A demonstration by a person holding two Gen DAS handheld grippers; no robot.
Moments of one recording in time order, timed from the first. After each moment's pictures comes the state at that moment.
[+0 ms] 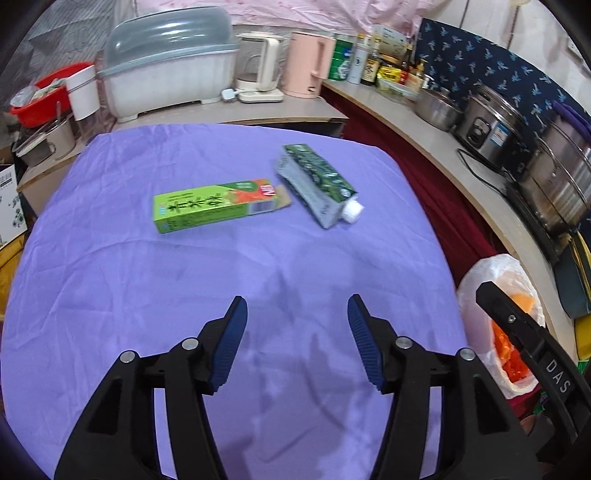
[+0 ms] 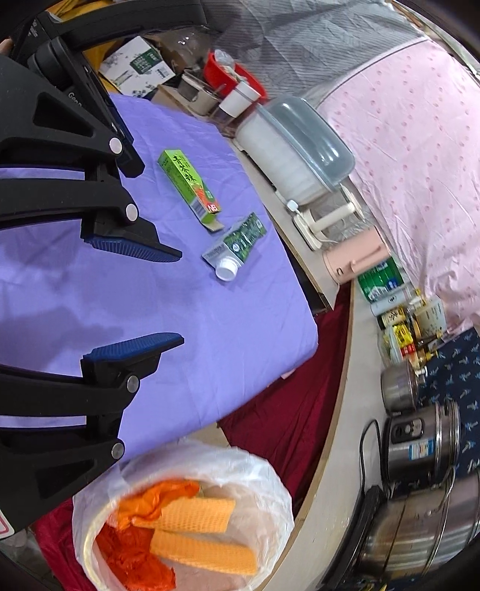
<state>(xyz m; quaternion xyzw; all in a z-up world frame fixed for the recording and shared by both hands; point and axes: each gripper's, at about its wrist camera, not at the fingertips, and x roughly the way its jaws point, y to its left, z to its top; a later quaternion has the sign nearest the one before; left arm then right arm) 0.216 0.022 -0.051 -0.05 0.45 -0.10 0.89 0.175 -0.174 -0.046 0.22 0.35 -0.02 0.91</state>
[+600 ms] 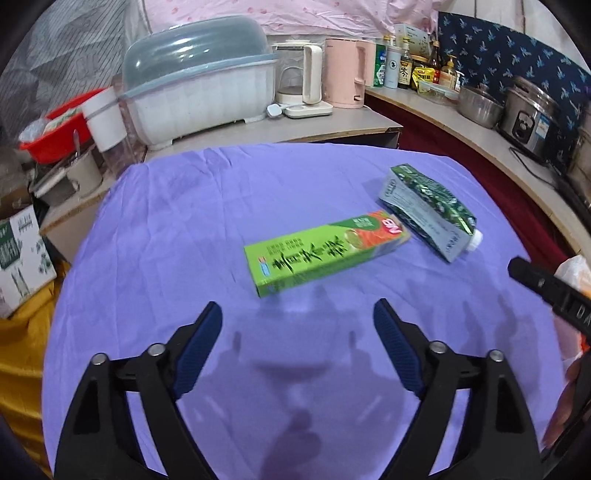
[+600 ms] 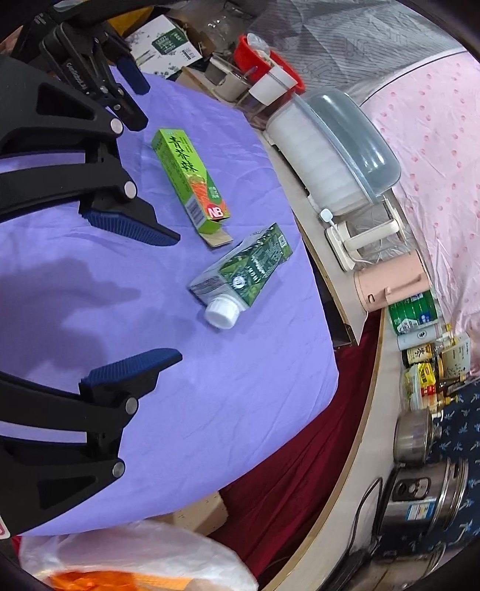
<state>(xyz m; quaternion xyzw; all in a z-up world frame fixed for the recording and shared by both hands) 0.292 0.104 -0.081 0.04 0.41 -0.06 0.91 0.282 -0.122 -0.085 0.17 0.39 0.00 0.90</state>
